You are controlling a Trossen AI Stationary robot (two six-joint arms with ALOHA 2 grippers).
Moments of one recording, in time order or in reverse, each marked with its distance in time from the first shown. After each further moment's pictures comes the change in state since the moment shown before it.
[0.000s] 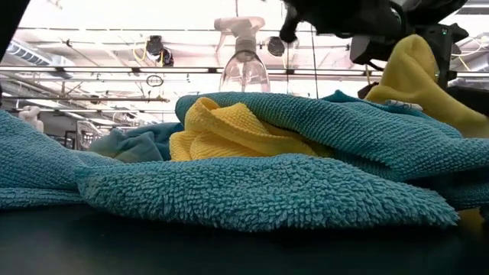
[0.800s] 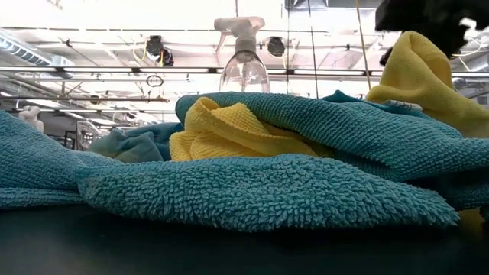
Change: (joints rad) left arm -0.167 -0.274 0.002 -0.608 -0.019 -0.001; right arm 0.001 -0.385 0.188 -0.255 0.015 0.038
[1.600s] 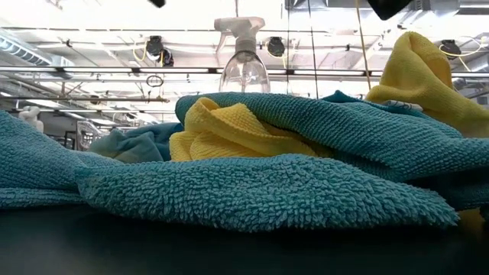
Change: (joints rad) left arm -0.165 -0.067 -0.001 -0.751 -0.073 -0.535; right arm 0.204 -0.003 0.100 0.350 -0.181 -0.103
